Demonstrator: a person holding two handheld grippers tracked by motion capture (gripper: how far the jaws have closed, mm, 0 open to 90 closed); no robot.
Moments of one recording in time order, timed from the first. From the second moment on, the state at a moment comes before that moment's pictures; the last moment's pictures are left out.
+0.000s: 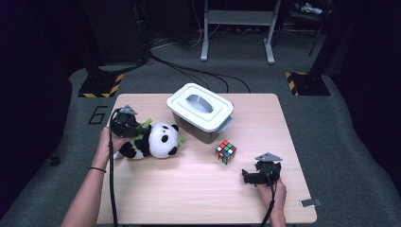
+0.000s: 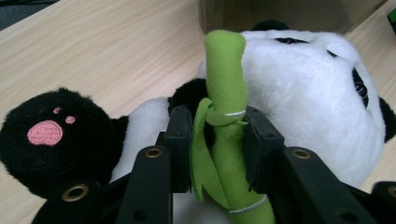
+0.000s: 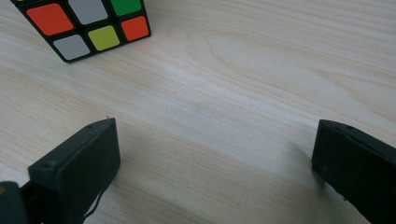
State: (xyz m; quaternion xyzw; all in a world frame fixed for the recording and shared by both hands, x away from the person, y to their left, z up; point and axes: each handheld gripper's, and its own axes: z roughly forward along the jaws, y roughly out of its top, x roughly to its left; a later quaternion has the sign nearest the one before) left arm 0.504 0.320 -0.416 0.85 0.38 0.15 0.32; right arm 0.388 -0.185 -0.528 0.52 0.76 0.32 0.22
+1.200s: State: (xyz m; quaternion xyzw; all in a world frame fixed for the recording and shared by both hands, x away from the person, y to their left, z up) left arm 0.380 0.346 -0.425 0.80 0.45 0.20 0.36; right arm 0.387 -0.187 -0.525 0.51 0.77 0.32 0.22
